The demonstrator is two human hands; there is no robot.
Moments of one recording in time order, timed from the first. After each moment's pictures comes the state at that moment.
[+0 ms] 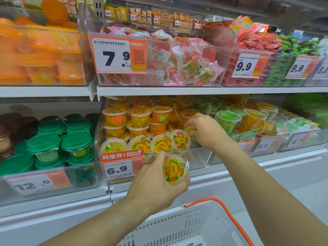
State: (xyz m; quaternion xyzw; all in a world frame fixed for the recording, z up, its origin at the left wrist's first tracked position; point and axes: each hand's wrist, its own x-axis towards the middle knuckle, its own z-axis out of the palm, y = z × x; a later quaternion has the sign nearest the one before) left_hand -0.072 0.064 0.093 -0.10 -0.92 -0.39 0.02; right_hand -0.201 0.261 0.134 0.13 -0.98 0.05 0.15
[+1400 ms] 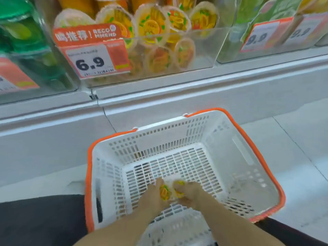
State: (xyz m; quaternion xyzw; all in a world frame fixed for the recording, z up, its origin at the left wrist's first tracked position) left_hand 0.056 0.068 -0.277 0.01 -0.89 -0.28 -0.36; right_hand 0.042 0.234 -0.265 -0.42 -0.63 0.56 -0.35
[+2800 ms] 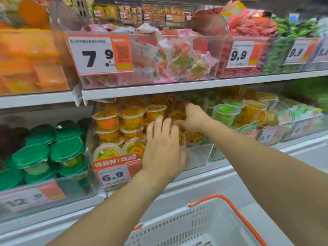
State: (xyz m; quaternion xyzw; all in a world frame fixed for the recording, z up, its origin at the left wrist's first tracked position) left_hand -0.139 0.100 0.104 -0.18 -0.94 -0.08 0.27; right_hand -0.251 0.246 0.138 0.04 -0.97 0.20 0.10
